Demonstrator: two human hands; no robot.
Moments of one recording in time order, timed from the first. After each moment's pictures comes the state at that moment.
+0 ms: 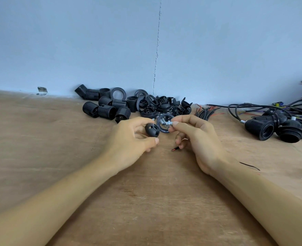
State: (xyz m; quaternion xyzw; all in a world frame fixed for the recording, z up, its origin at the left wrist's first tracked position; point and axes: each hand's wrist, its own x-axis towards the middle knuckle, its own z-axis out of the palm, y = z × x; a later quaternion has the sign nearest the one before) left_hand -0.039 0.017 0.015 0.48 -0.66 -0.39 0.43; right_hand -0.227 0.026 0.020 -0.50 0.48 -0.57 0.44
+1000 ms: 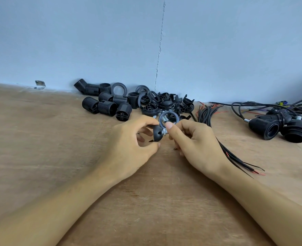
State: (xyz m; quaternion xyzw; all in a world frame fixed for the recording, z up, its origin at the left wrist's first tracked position) left_hand -0.035 0.021 -0.004 0.42 -0.73 -0.23 0.49; right_hand -0.219 0.039 0.016 -0.67 0.54 -0.45 0.22
